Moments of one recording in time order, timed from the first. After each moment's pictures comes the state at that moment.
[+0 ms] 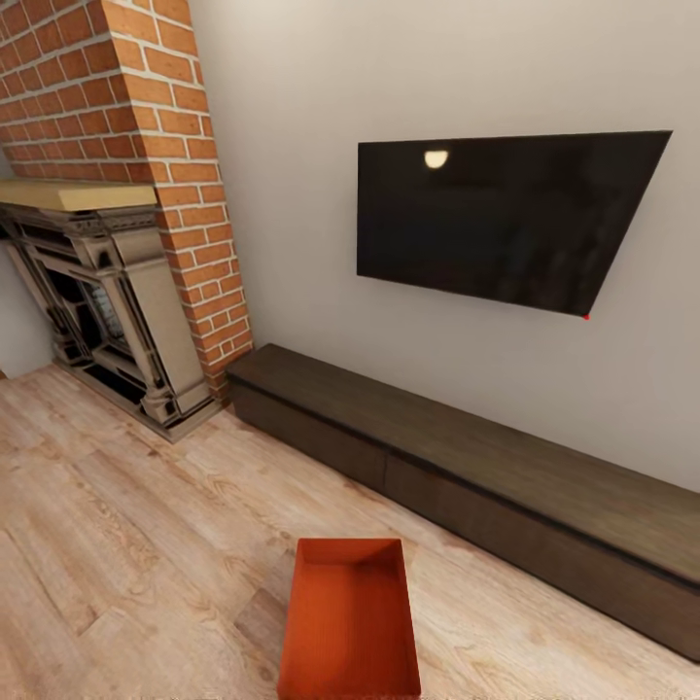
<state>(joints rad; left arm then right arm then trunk) -0.22 0.02 0.03 -0.02 0.32 -0.06 0.02 -0.14 -0.03 0.13 0.03 0.09 -0.16 -0.04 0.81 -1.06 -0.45</state>
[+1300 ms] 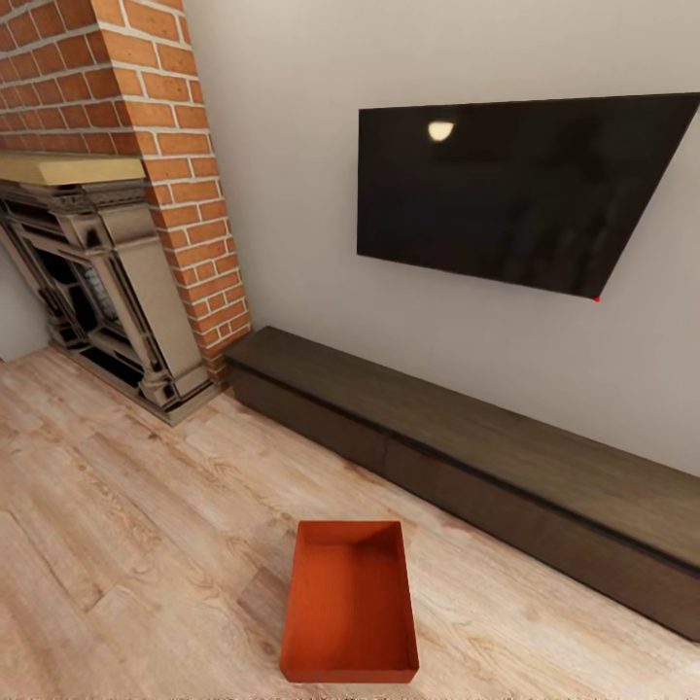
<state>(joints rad) -0.22 0.02 0.03 -0.02 0.32 -0.06 0.02 -0.14 -0.03 0.13 0.03 0.09 -0.16 -0.04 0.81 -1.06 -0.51</state>
